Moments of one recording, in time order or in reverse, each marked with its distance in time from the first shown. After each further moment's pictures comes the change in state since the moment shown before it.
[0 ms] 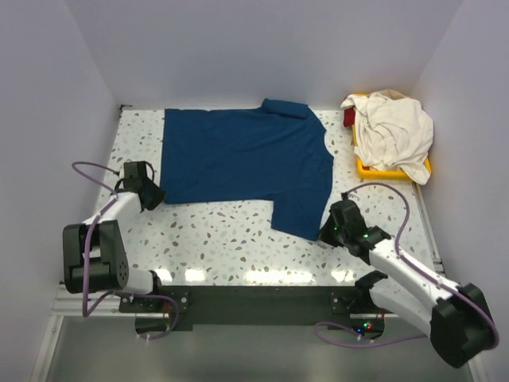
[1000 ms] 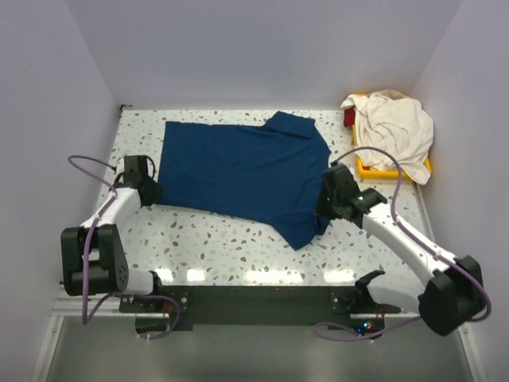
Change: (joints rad) left arm -0.023 -0.084 0.008 -0.109 -0.105 -0.017; right arm 0.003 0.082 0.407 -0.358 0.026 -0.130
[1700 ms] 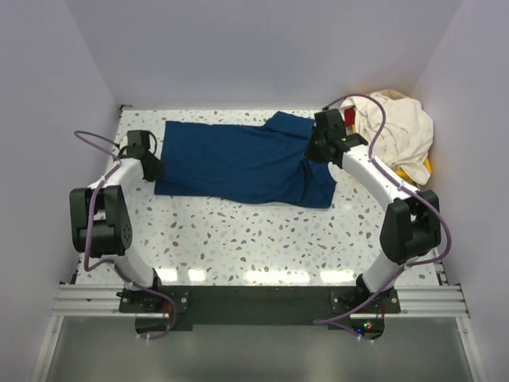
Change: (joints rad) left arm -0.005 0.343 0.355 0.006 0.011 -0.019; right arm -0.134 0.590 0.587 0.135 -0.013 -0.107
